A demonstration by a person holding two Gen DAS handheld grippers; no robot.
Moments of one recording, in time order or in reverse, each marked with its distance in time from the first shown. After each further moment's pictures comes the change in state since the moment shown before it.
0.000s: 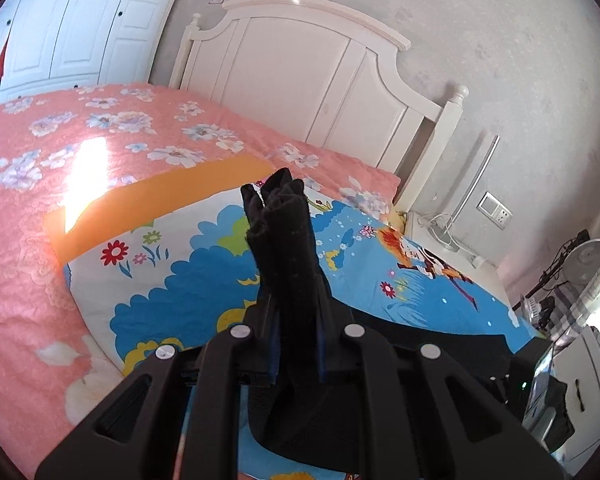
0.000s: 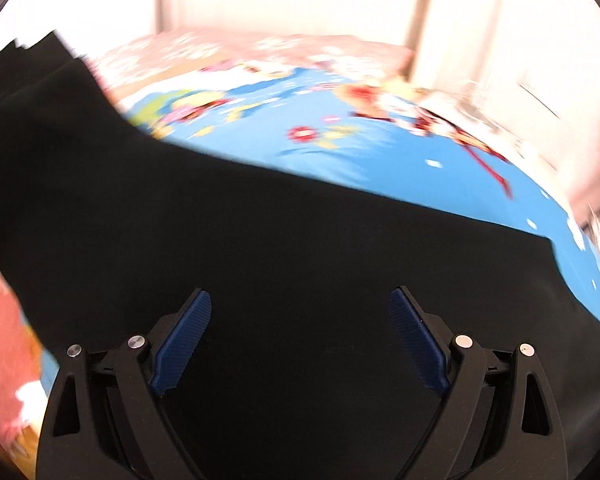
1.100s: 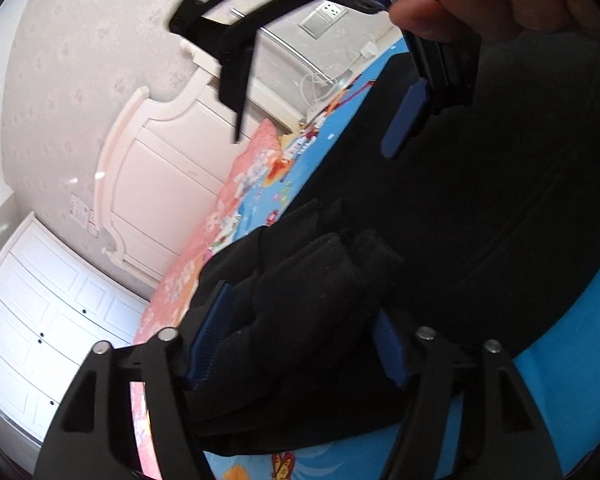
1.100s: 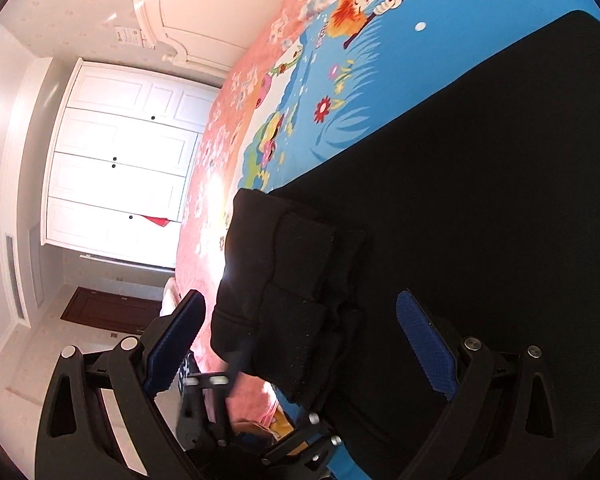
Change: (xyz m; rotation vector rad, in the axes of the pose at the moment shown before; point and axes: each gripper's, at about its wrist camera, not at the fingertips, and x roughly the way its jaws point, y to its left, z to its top) left arm 0.065 -0.237 -0.230 1.224 -0.009 0.262; right arm 0.013 -0.127 -0.006 0.604 0.265 0.911
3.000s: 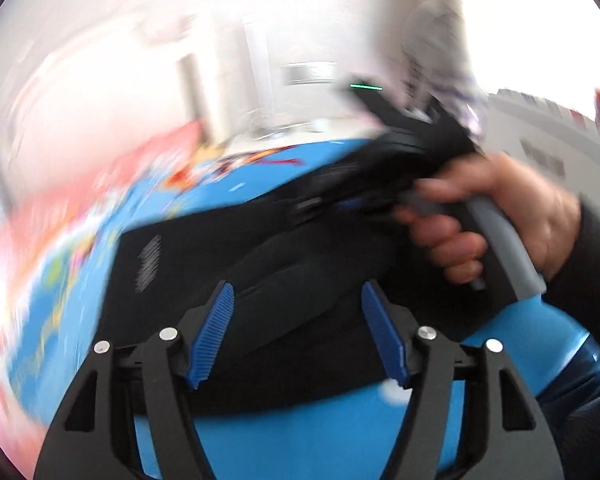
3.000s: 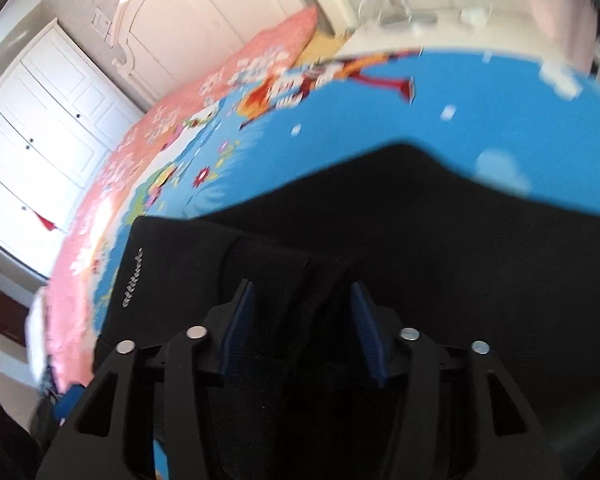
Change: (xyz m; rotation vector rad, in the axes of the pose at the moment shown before) left arm 0.002 0.099 -0.027 -0.608 -0.095 -0.521; right arm -0.070 -0.017 -0.004 -0.251 -0.302 -0.509
